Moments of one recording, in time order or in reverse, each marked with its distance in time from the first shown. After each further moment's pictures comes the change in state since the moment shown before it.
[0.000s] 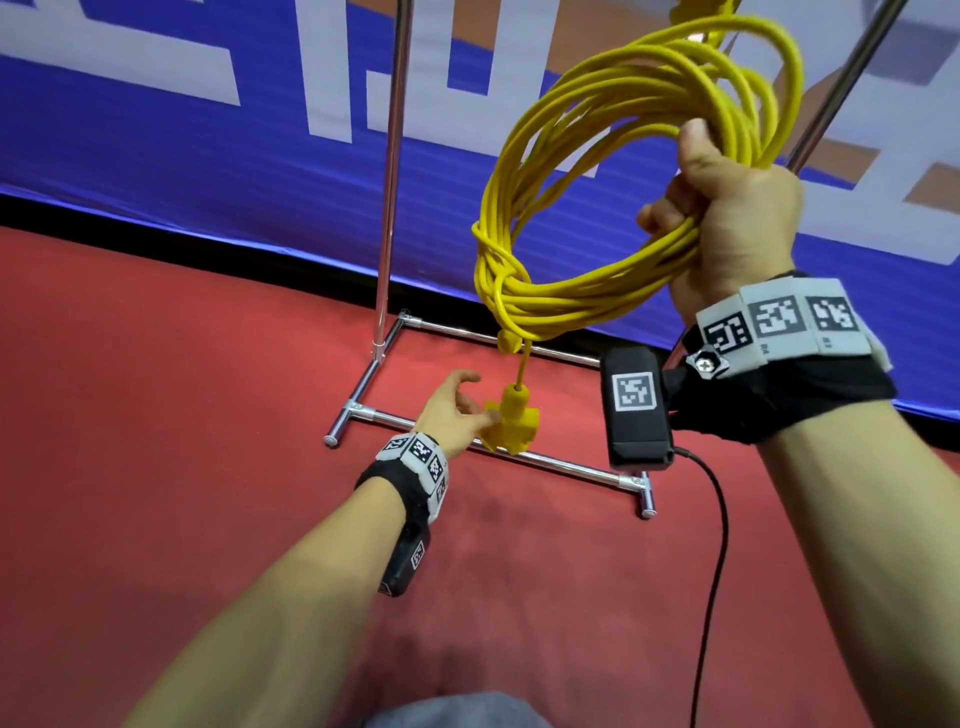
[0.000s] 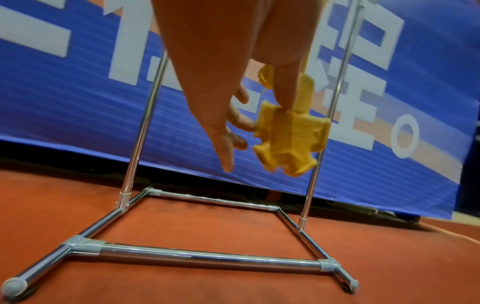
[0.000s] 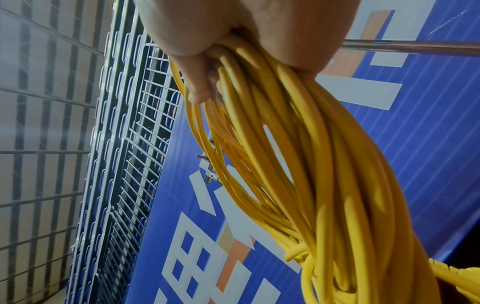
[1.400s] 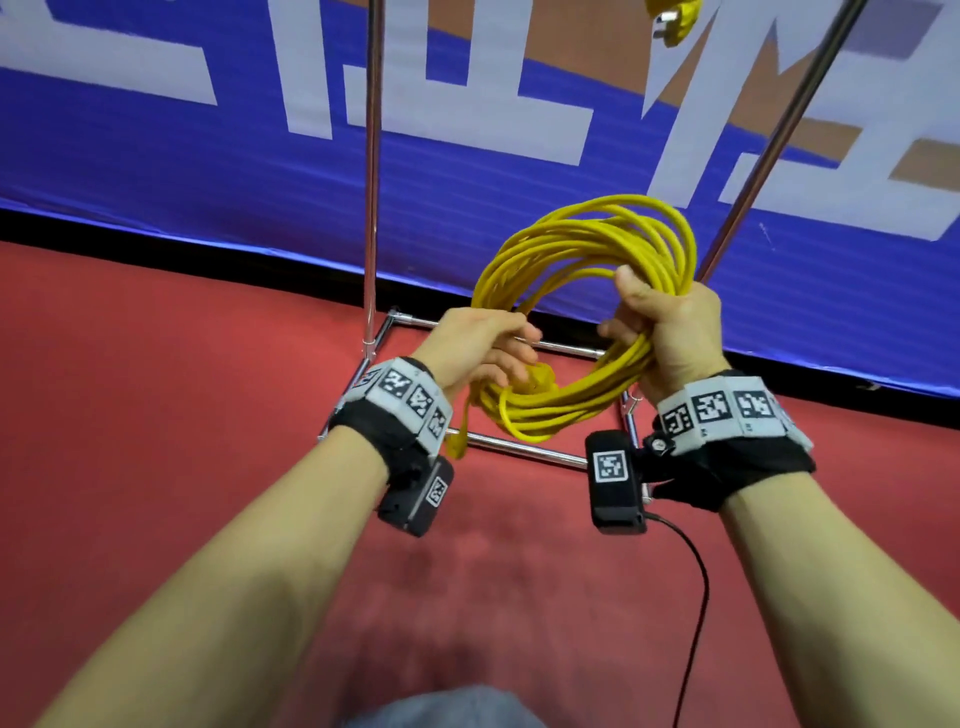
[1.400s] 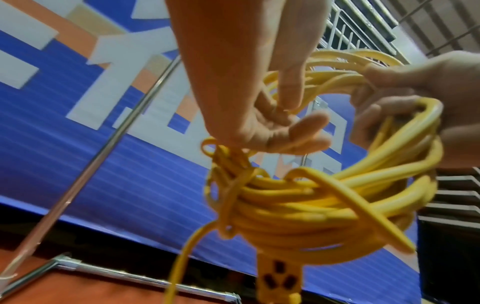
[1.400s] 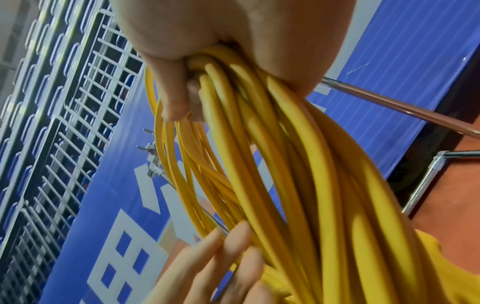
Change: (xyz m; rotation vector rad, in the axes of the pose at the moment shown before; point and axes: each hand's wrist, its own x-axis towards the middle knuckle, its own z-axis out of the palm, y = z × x) left_hand -0.018 0.118 -0.007 -0.314 -0.247 -0.032; right_hand -0.033 0.060 -0.065 -0.096 -0.059 0.179
